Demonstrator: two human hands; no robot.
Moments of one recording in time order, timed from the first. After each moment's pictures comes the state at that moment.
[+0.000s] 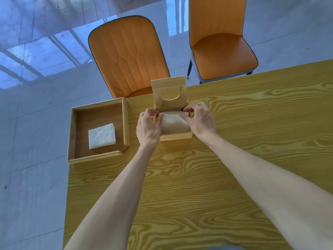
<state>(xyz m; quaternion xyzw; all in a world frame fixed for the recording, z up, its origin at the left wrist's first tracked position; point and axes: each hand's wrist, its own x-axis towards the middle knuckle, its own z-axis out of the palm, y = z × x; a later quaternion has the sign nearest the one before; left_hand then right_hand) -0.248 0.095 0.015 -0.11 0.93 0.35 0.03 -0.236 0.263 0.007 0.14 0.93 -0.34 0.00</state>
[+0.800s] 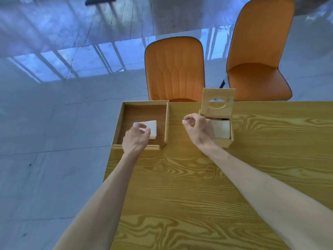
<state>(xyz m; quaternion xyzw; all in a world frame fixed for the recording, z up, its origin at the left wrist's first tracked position) -0.202 -0.081 0.062 -0.21 0.93 0.29 0.06 -0.215 0.123 0.059 0.05 0.92 -0.39 -0.01</state>
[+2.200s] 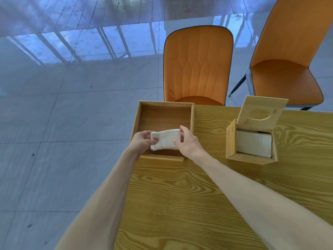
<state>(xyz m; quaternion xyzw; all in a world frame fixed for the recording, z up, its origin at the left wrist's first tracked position) -0.263 -0.186 -0.001 -0.28 0.76 0.53 0.24 -0.263 -0.001 0.003 0.09 0.84 -0.46 0.28</state>
